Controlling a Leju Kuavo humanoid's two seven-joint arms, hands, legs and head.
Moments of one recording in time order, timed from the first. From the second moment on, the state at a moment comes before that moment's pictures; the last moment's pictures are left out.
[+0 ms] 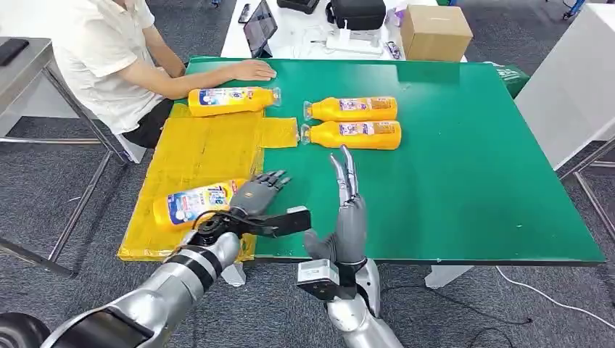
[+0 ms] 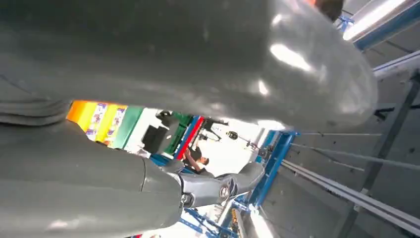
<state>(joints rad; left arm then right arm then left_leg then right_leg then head) -0.69 -0.24 -0.44 -0.53 -1.09 0.20 -0.12 -0.13 0.22 0.50 -1.40 0.51 -0.70 -0.70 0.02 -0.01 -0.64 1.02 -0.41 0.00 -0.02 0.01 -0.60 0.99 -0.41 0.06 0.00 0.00</state>
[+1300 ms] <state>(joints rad) -0.21 -0.19 -0.40 -1.22 0.34 0.26 -0.37 0.03 0.21 0.26 -1.64 0.64 -0.70 -0.70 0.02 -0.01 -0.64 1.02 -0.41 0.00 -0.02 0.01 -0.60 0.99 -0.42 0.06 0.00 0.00</state>
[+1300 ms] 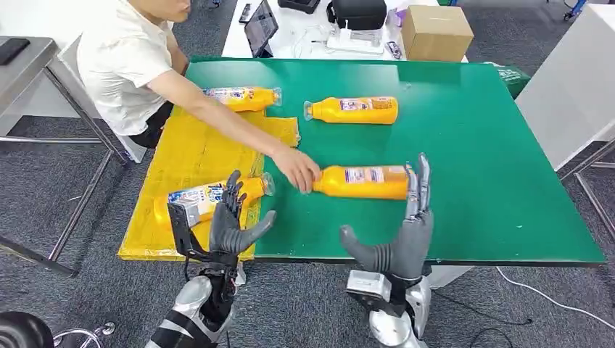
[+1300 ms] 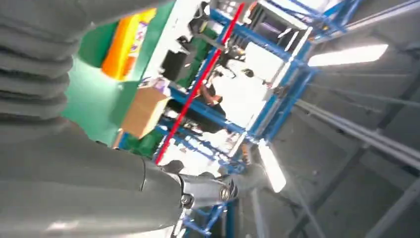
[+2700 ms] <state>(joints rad) 0.00 -0.15 -0.49 -1.34 -0.19 0.41 -0.41 -0.29 -0.03 0.08 -0.71 1.27 -0.70 -0.27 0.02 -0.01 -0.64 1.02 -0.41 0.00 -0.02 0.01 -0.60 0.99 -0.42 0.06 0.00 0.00</state>
